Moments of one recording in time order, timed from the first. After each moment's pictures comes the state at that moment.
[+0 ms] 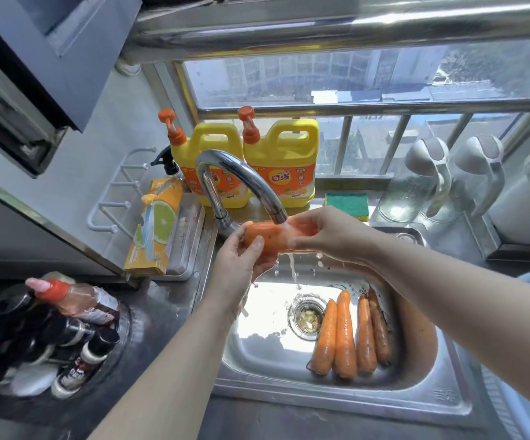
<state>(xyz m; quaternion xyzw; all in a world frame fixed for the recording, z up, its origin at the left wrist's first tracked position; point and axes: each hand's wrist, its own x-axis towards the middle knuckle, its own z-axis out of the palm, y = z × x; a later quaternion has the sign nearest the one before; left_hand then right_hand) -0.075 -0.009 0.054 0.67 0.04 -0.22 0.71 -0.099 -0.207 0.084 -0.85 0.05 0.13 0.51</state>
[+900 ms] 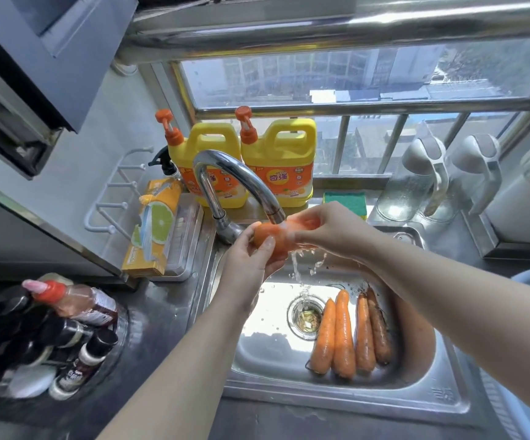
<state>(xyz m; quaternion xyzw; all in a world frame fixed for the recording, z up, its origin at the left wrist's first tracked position) -0.083 -0.029 0.060 0.64 0.05 -0.24 0.72 -0.098 -0.207 0.083 -0.86 0.09 0.08 0.49</state>
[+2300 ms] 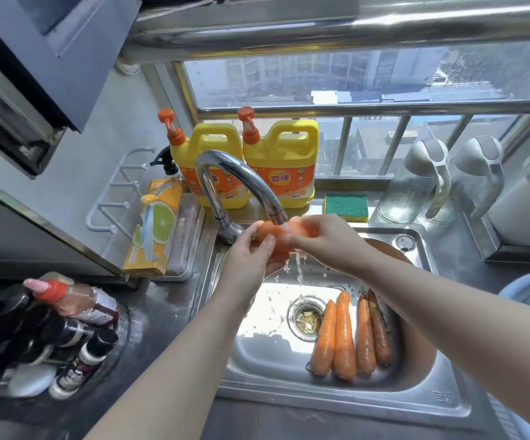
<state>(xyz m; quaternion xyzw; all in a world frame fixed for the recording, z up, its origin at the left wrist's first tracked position) -0.078 -0.029 0.060 0.66 0.03 -0.23 0.71 -0.106 -0.196 0.066 -0.89 0.09 0.03 0.44</state>
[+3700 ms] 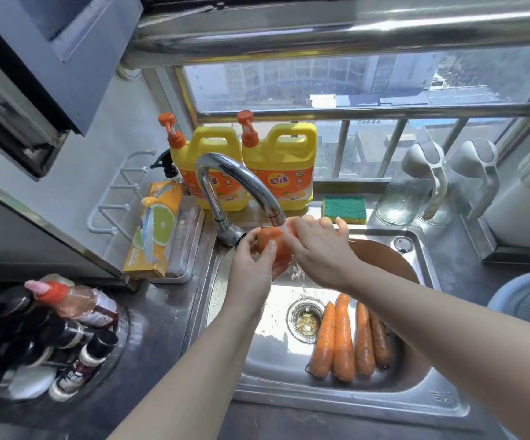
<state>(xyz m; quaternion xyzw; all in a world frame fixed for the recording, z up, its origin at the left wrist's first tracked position) -0.092 -0.038 0.052 0.63 0.07 -0.20 0.75 -0.112 -0.172 0.071 -0.95 0.11 0.07 0.28</state>
